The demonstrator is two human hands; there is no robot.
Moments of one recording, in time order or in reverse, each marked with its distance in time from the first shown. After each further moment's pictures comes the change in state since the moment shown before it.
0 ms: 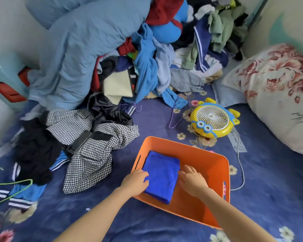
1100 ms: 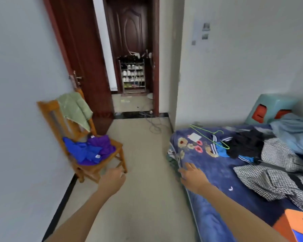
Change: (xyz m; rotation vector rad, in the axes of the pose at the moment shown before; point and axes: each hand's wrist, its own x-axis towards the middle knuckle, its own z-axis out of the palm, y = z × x) left_hand -0.602 0.132 0.295 -0.629 0.987 -1.546; right_hand -0.361 -0.252 0.097 -0.668 0.080 -1.539
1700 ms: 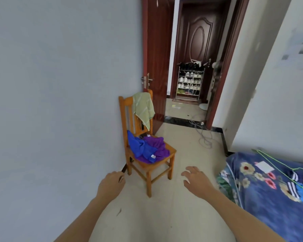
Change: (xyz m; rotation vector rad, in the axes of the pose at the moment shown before) left_hand -0.084 -0.264 -0.097 -0.103 0.226 -0.353; right_hand 0.089 -0.278 0.001 -0.078 0.022 -0.376
